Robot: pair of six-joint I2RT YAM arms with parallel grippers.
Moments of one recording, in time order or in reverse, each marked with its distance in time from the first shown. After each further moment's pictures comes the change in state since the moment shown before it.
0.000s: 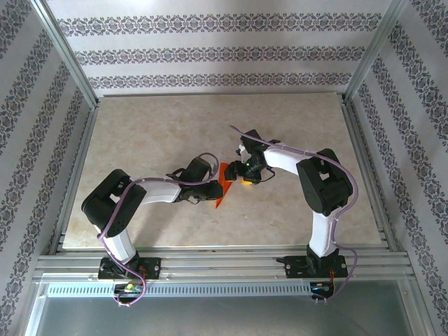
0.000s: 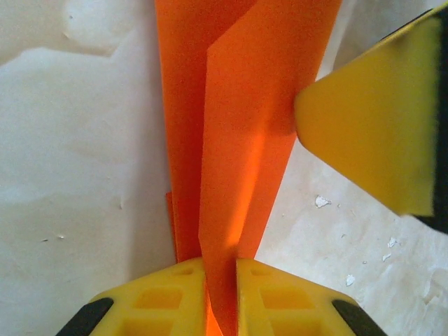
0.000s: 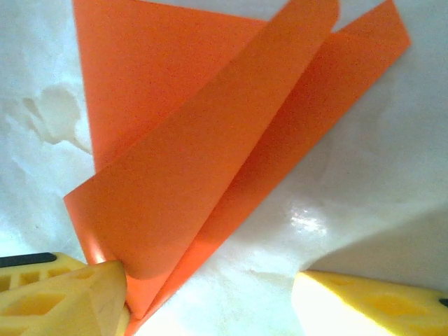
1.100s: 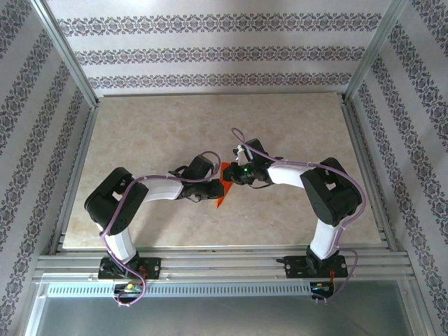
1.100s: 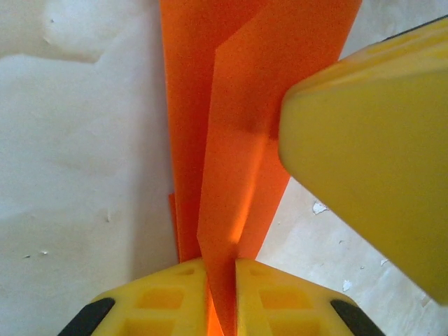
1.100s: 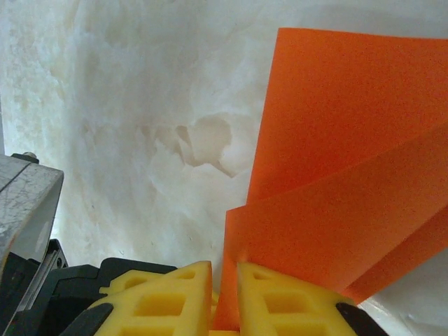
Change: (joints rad) left arm 0.000 0.026 0.045 -0.048 0.012 0.001; right arm 0.053 -0.116 -0.251 0.503 -0.086 0.208
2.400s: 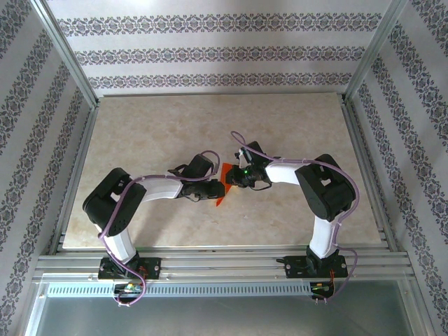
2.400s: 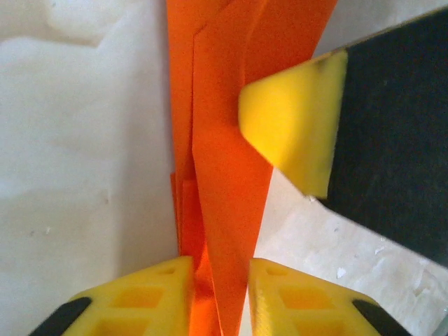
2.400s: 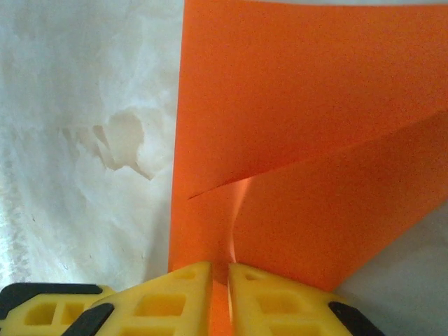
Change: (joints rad) left arm 0.005 -0.028 0.018 -0.076 0.014 -0.004; right arm -0.014 0.066 0.022 -0.063 0.048 -0.003
